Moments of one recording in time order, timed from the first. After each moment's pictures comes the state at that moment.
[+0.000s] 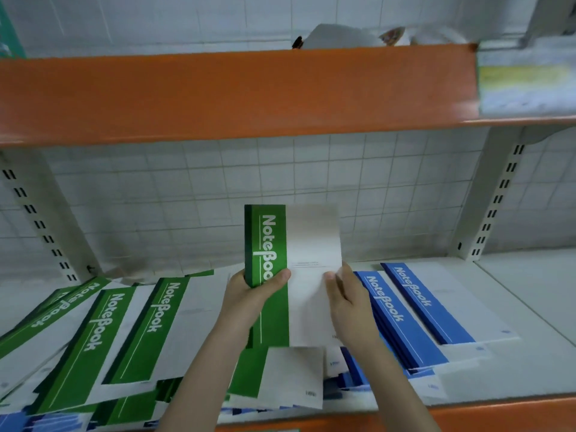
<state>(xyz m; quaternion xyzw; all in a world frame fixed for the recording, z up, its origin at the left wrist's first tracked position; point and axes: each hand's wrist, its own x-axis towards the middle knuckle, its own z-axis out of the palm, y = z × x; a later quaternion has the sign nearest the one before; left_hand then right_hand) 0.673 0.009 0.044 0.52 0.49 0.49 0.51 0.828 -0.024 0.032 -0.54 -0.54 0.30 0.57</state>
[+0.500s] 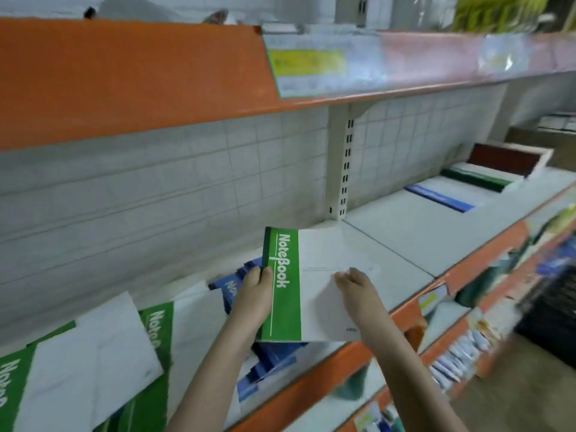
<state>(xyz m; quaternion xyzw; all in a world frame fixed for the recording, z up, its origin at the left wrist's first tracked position) 0.810 0.001 0.031 0.67 0.48 0.28 0.50 0.944 -0.092 0.022 -0.75 -0.27 0.27 0.55</state>
